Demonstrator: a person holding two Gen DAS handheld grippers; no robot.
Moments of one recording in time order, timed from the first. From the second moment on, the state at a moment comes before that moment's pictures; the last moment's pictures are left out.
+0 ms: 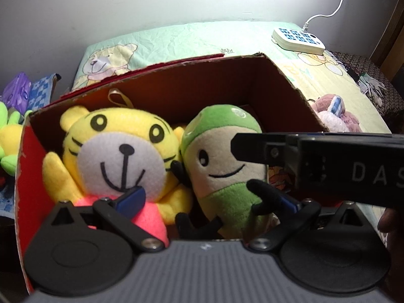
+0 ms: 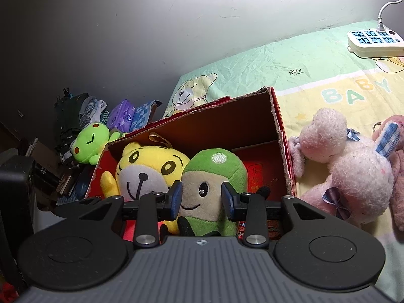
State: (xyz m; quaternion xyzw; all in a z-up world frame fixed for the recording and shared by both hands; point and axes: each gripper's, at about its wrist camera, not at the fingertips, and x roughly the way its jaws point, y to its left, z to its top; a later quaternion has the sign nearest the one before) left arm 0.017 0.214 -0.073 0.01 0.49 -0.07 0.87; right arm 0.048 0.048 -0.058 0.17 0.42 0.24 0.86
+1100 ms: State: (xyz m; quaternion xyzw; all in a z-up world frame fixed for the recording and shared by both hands) left arm -0.003 0.191 -0.057 0.03 0.48 -0.02 0.87; right arm 0.013 0.021 -0.050 0.18 0.39 0.24 0.87
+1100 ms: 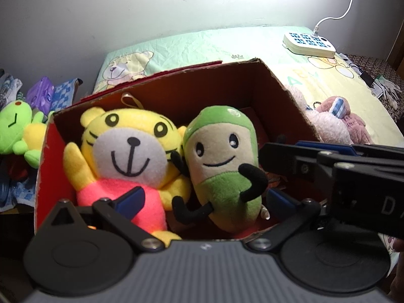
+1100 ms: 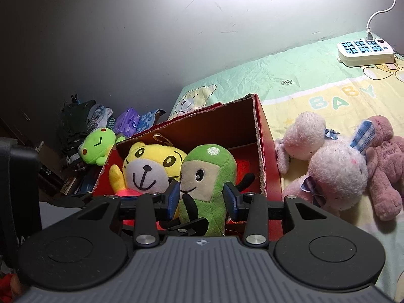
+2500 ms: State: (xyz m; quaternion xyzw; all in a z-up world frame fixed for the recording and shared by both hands) left arm -0.018 0.119 -0.020 0.03 0.44 0.06 0.89; right arm 0.012 -0.103 -0.059 0.21 0.35 0.29 0.87
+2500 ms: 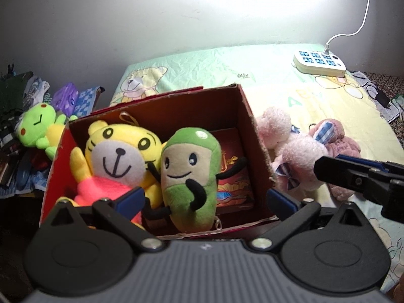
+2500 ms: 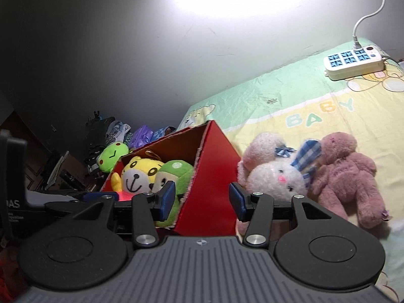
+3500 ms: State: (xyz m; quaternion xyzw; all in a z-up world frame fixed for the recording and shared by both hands) left arm 0.034 -0.059 -0.113 -0.01 0.50 -0.15 0.85; right arm 0.046 -0.256 -0.140 0.23 0.45 0.18 0.84
